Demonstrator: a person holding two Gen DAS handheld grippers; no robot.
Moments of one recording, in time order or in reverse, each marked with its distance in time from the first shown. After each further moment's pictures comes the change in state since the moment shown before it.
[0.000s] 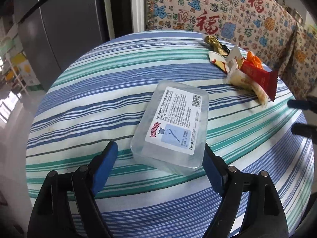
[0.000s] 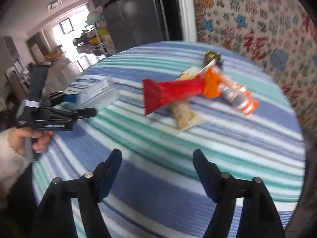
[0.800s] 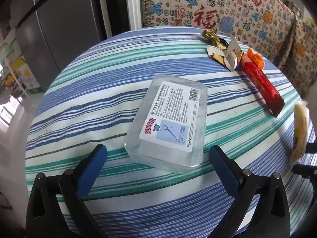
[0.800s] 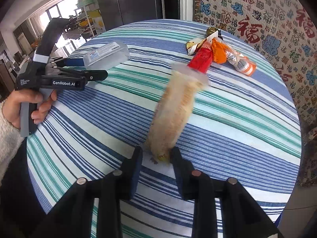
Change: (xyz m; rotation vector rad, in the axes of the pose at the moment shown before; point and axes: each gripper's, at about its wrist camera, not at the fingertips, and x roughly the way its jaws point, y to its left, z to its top) left arm 0.004 -0.007 -0.006 0.037 0.015 0.015; right arm -0.019 0.033 -0.045 0.021 0.158 -0.040
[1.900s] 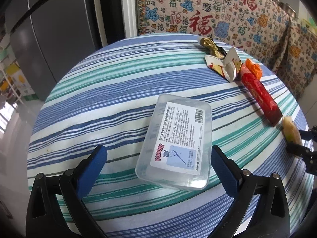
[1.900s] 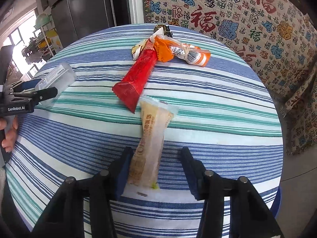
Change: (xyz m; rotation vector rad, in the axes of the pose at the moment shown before) left arm -0.001 0.011 0.017 0.012 -0.031 -0.050; right arm 0.010 -0.047 0.030 0.263 -0.017 -0.197
